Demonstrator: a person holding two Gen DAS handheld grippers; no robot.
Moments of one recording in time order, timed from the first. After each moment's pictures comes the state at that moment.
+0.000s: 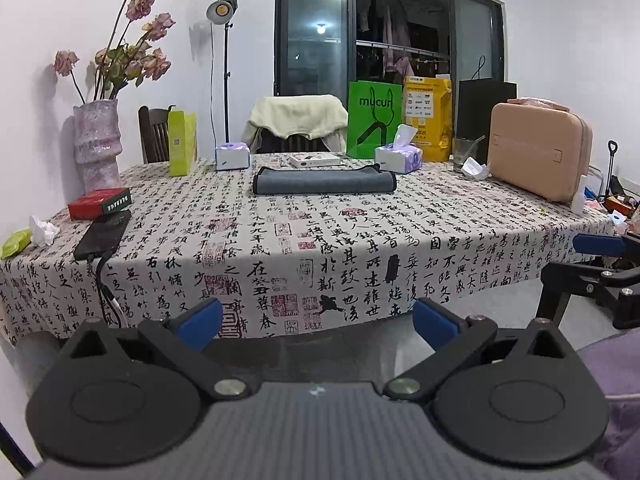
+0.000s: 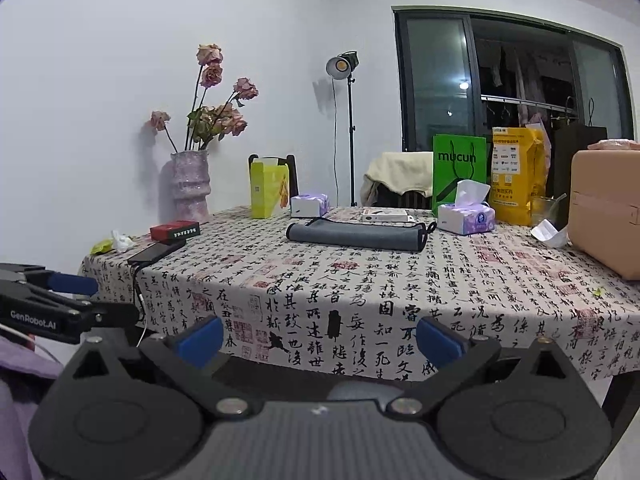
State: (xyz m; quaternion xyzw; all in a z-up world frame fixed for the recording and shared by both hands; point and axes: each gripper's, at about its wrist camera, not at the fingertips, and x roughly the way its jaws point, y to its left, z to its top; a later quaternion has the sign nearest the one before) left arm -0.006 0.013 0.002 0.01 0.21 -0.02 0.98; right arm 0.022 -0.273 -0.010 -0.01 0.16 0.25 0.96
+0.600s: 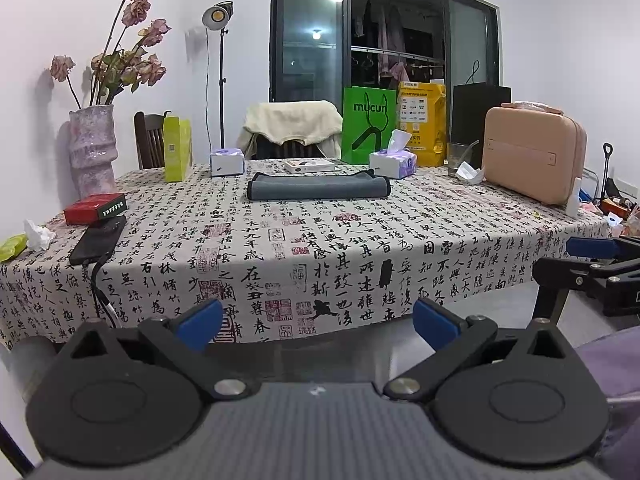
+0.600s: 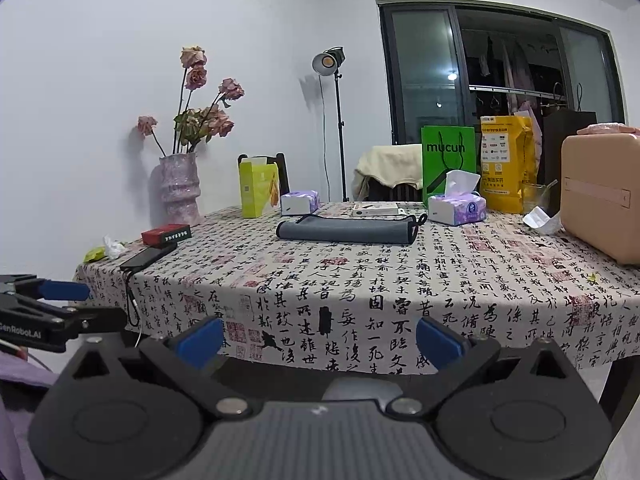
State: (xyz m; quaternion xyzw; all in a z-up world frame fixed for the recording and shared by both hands) left arm -0.008 0.011 0.001 0.01 0.20 -0.03 0.98; right arm 0.029 -0.282 -0.013 0.01 0.16 0.24 0.96
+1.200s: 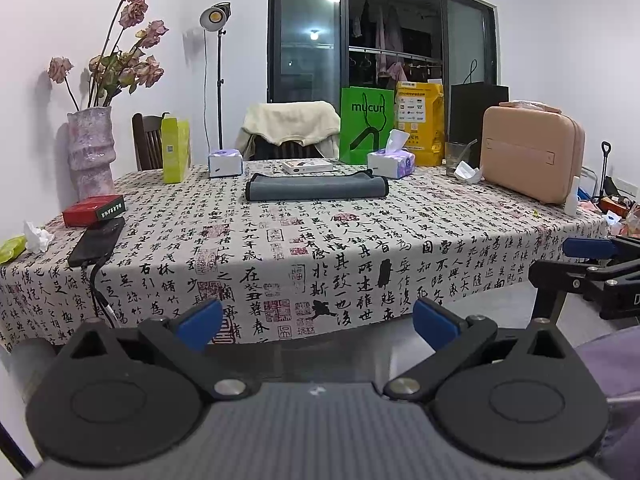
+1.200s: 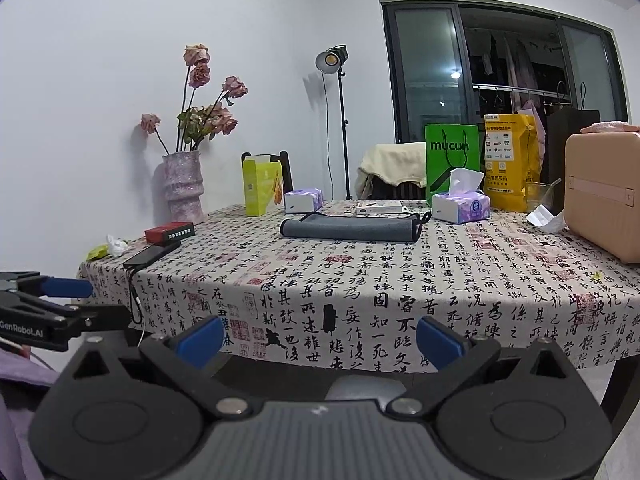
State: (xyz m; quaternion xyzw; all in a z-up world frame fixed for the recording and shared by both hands) left arm -0.008 0.010 0.001 0.01 0.20 -0.03 0.98; right arm 0.029 -0.279 -0.014 0.01 0.17 0.24 0.96
